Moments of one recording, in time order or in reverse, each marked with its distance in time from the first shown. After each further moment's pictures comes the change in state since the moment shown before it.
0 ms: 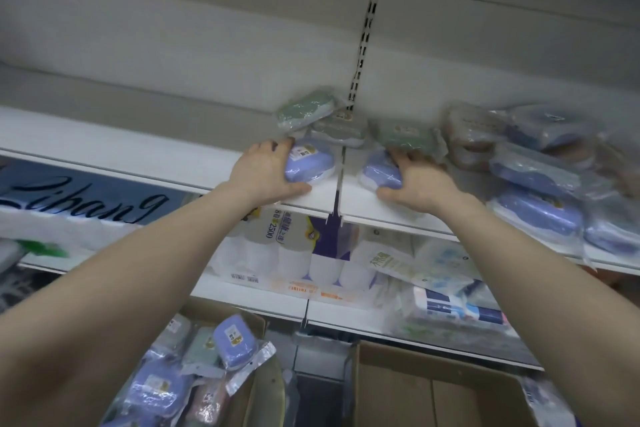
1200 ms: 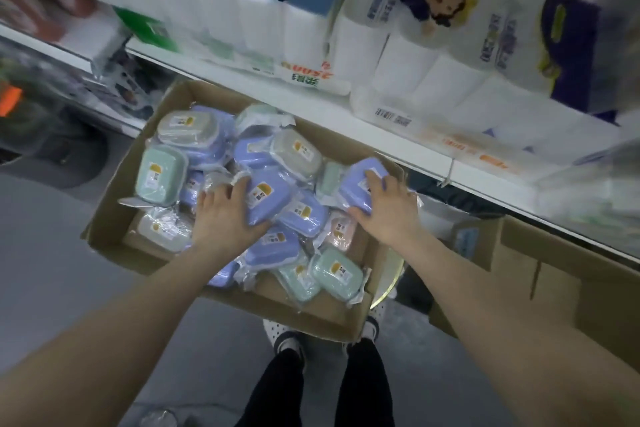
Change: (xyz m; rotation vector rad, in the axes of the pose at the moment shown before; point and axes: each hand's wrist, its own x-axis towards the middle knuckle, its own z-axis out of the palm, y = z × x) left_hand -0.377 -0.307 0.231 -0.067 -0.349 -0.485; right_hand -0.145 -0.312 0.392 0.012 -0.366 -0.171
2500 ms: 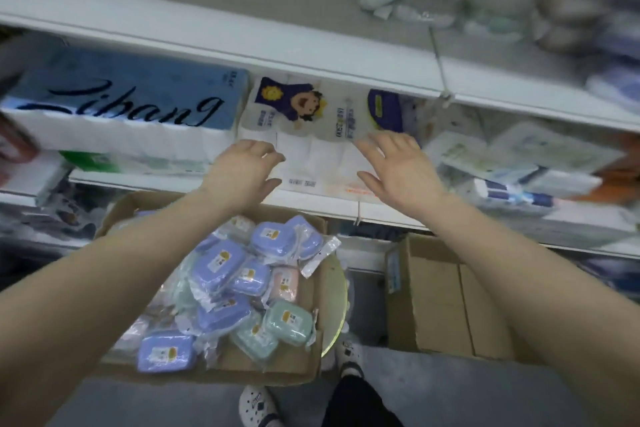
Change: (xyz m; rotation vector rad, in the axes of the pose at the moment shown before) left_hand 0.043 0.186 -0.200 0.244 0.316 0.786; right_hand -0.096 0.102 -0.243 -0.317 0.586 -0.227
